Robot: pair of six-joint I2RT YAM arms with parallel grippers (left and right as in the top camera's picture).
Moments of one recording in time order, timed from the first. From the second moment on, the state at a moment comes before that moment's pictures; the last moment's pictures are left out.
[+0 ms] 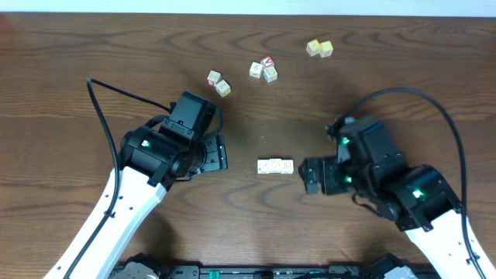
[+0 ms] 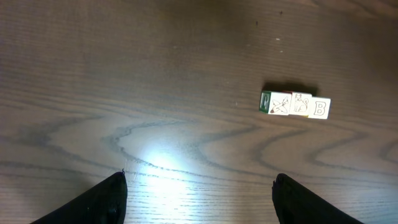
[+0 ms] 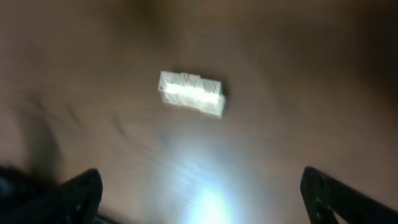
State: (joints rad) left arm -0.48 1.29 1.24 -1.18 0.00 -0.59; right arm 0.49 1.06 1.10 -1.03 -0.12 0.35
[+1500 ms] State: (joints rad) left arm -0.48 1.29 1.25 -1.18 0.00 -0.59; right arm -0.02 0.01 0.01 -0.07 -0.03 0.06
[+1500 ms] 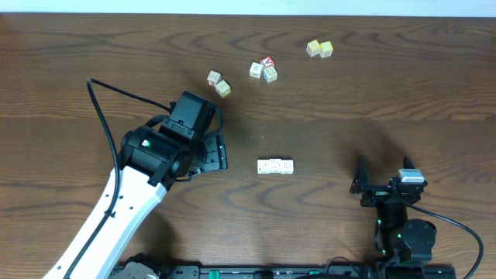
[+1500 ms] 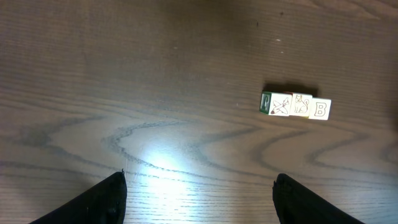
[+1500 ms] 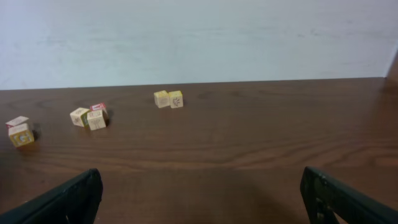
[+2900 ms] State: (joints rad) left arm -0.10 0.59 0.56 -0.54 0.19 -0.24; right arm -0.02 0.01 0.01 -0.07 -0.02 0.06
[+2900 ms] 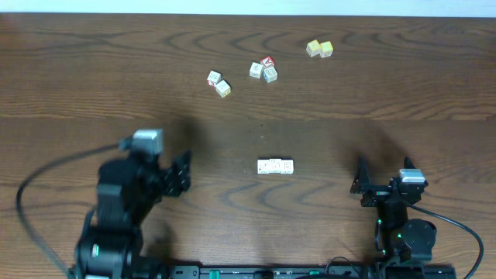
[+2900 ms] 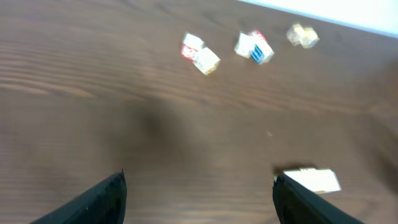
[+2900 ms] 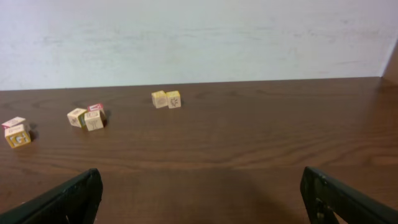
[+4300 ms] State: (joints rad) left arm 0.03 0.01 0.01 -0.09 0.14 -0.16; right arm -0.02 0.01 0.01 -0.07 -0.02 0.06
